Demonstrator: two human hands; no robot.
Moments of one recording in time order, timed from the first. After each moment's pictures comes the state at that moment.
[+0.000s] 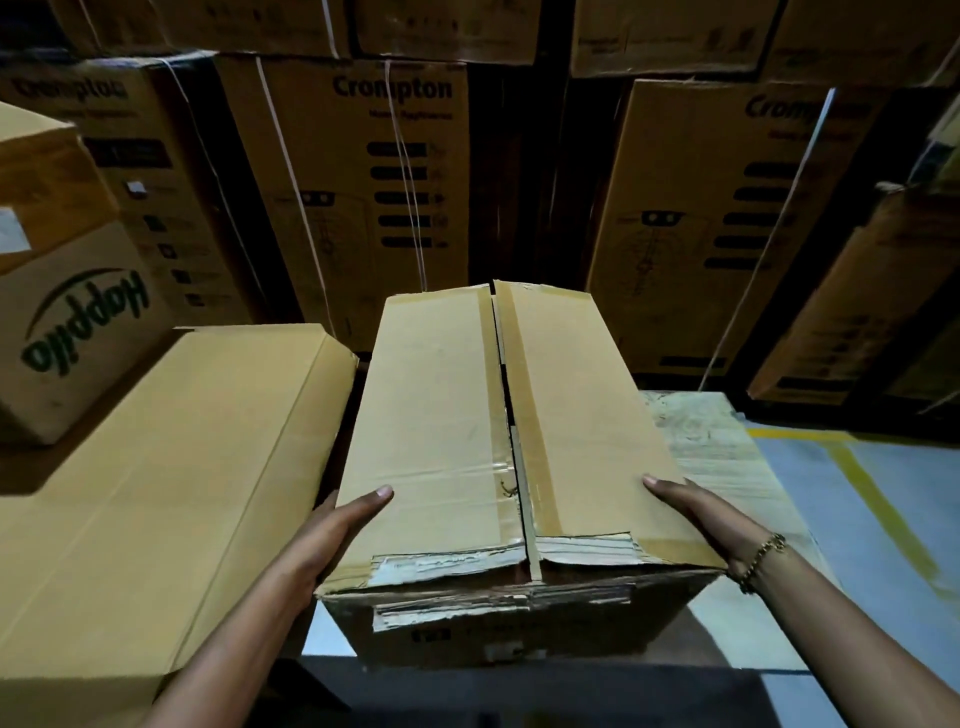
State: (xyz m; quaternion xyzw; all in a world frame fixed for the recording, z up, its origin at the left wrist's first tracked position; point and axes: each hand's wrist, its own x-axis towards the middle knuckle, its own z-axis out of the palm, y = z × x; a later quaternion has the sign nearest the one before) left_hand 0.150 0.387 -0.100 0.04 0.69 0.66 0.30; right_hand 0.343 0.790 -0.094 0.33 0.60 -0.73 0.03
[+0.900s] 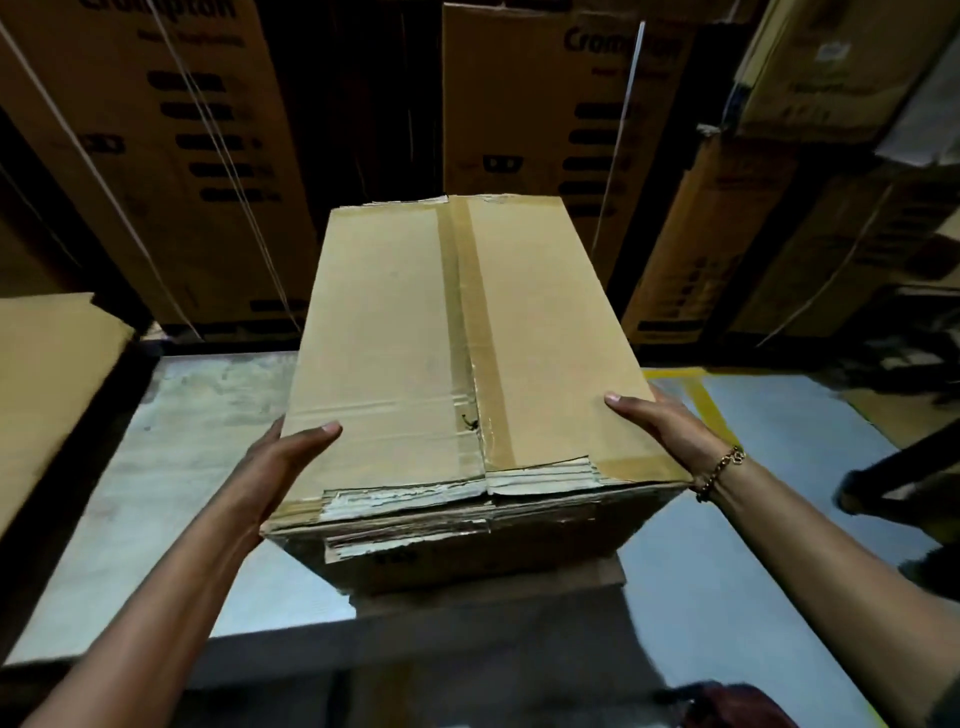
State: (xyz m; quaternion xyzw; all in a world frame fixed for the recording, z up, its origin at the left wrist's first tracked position) left_hand 0.287 0.681 -0.078 0.10 0.66 0.68 0.30; right_hand 0.508 1.062 -0.062 0.31 0.66 -0.68 -0.08
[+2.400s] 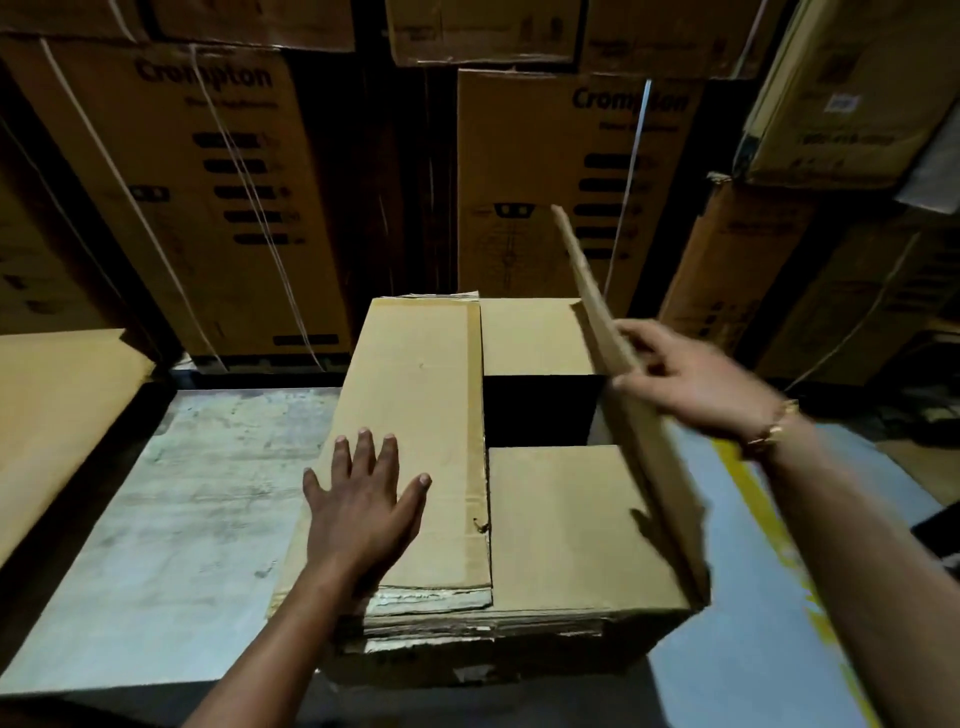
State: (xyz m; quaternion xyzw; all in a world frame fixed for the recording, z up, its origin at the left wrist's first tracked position) left_hand 0.351 0.784 -0.098 0.25 0.96 0.12 0.01; right_hand 0.502 1.080 0.089 0.21 0.95 -0.23 -0.04
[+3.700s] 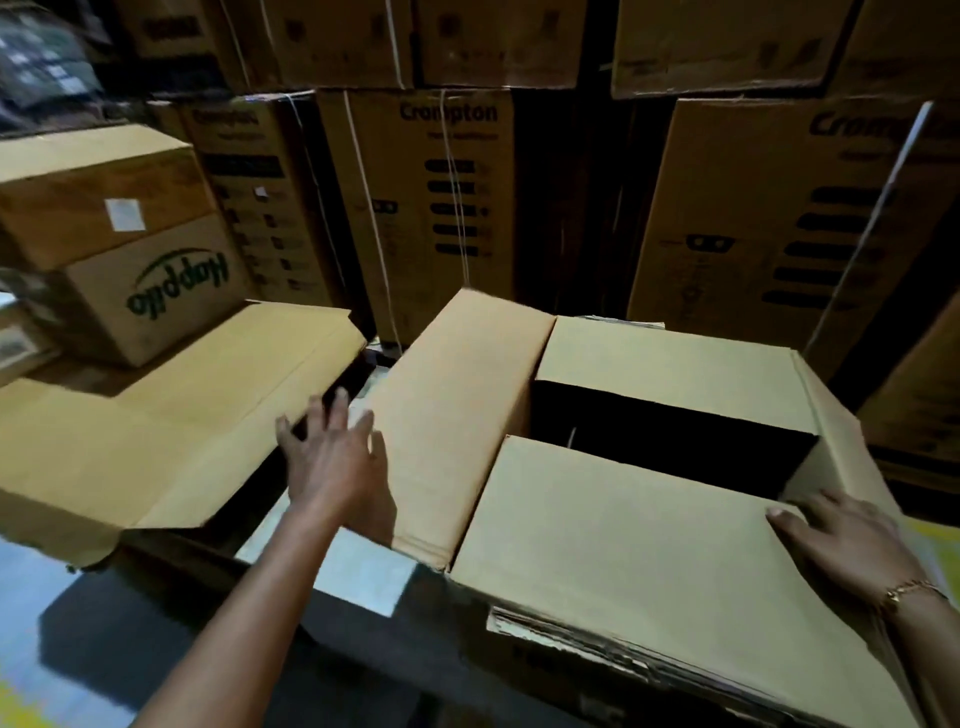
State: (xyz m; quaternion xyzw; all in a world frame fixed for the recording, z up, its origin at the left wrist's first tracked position) left_hand 0.296 0.610 -0.026 0.01 1.00 -0.01 -0.02; right_hand 0.467 1.138 -0.112 0.29 0.95 -0.10 0.02
